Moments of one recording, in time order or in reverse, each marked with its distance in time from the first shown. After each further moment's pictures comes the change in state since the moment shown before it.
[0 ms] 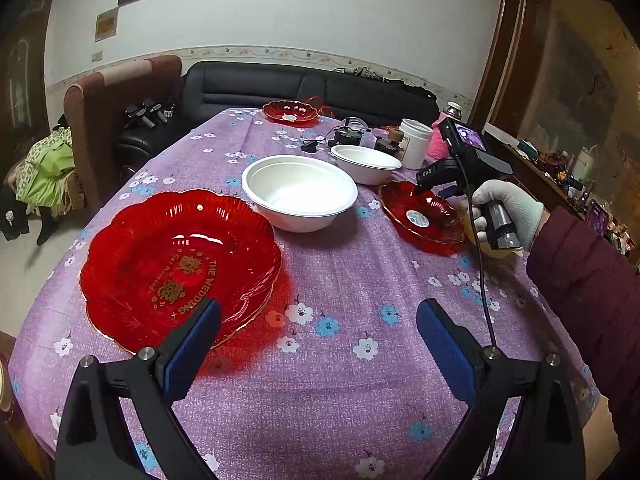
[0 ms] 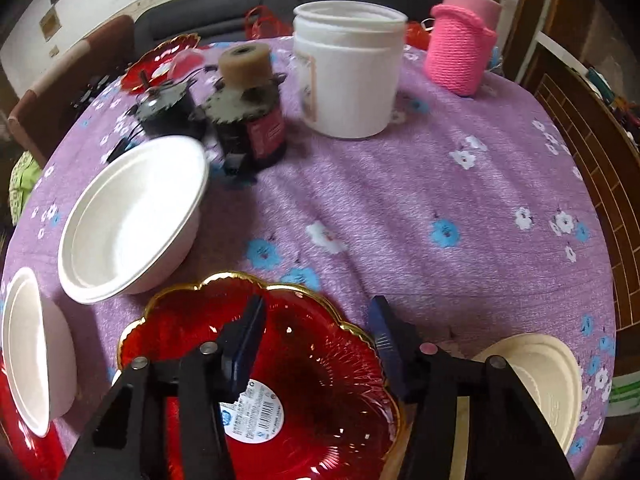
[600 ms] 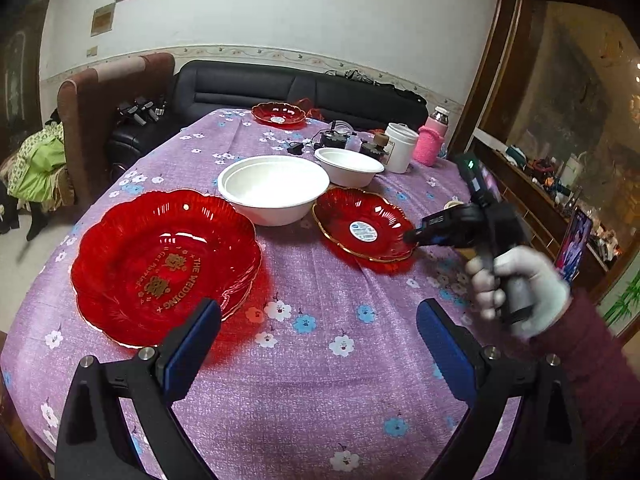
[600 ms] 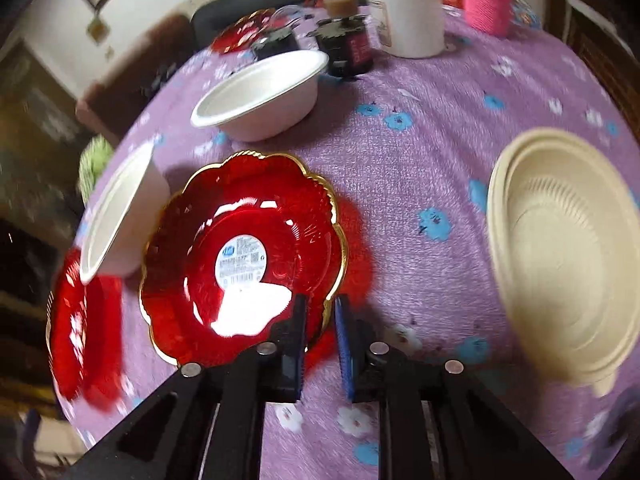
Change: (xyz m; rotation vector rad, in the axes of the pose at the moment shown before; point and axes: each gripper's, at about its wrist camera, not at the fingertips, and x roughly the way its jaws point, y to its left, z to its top) left arm -0.013 -0.010 -0.001 -0.023 -0.008 -0.051; right arm -0.043 0.020 -0.114 0.059 0.023 0.304
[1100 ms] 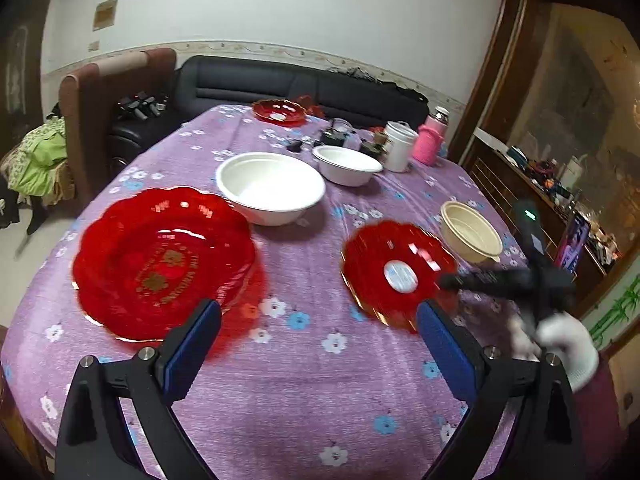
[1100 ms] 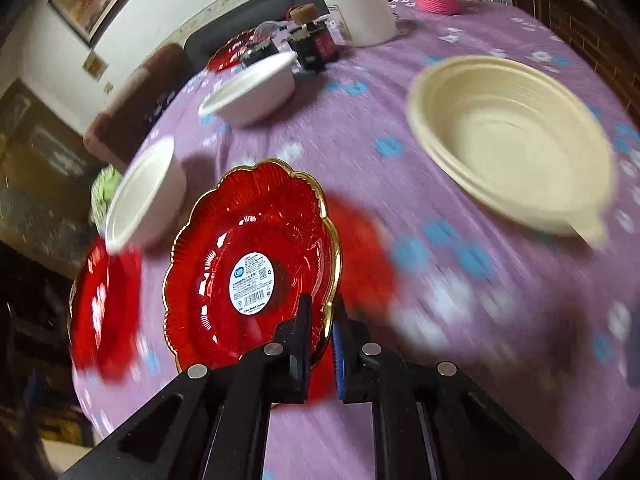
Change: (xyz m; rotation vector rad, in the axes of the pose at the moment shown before) left arm 0.003 -0.010 0.004 -0.001 0.029 -0.004; right arm -0.047 -0.024 -0.074 0.061 -0.037 0.032
